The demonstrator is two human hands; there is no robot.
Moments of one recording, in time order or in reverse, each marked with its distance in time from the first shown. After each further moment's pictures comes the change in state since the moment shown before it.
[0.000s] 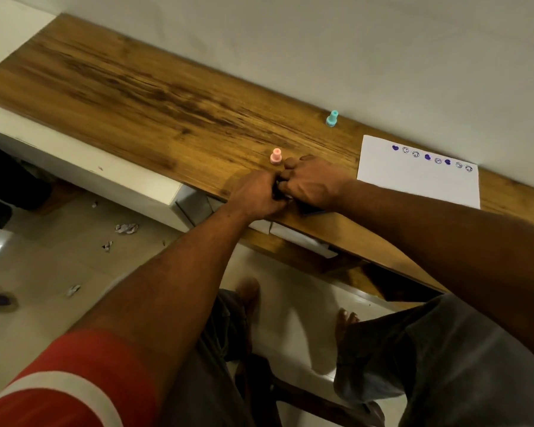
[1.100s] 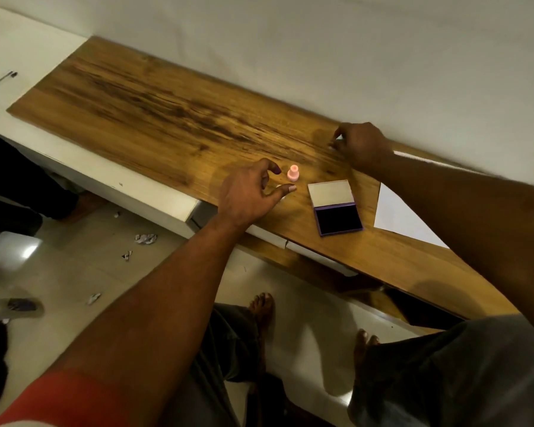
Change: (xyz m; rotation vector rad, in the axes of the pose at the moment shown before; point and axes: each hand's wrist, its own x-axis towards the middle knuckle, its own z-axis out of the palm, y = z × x) left_hand -0.005 -0.020 -0.042 -0.053 0.380 -0.032; right_hand 0.020 0.114 0.039 0.601 0.145 0.895
